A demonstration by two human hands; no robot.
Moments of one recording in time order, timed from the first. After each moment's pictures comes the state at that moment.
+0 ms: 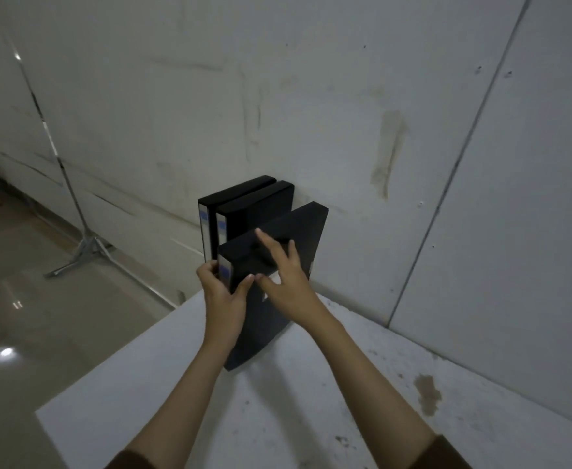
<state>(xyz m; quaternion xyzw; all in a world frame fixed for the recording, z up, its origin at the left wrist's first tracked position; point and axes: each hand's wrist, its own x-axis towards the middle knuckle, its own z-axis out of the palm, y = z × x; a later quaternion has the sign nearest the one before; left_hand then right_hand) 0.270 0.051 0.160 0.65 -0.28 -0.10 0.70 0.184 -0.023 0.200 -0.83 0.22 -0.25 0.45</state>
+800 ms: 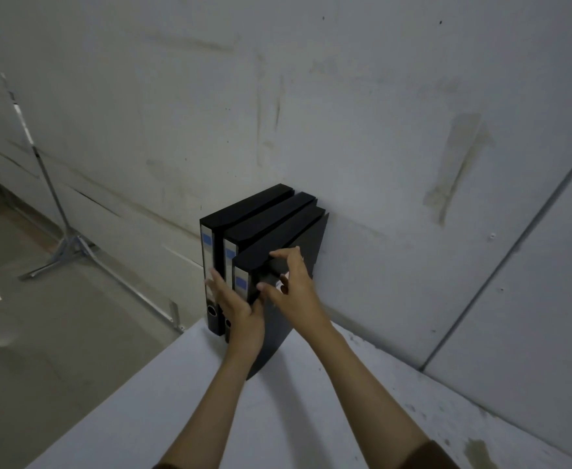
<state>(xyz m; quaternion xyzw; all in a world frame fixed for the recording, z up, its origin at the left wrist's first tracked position) 0.357 -0.053 0.118 0.67 -0.22 -0.16 0.69 0.300 -0.120 0.150 -0.81 0.25 -0.31 0.42</state>
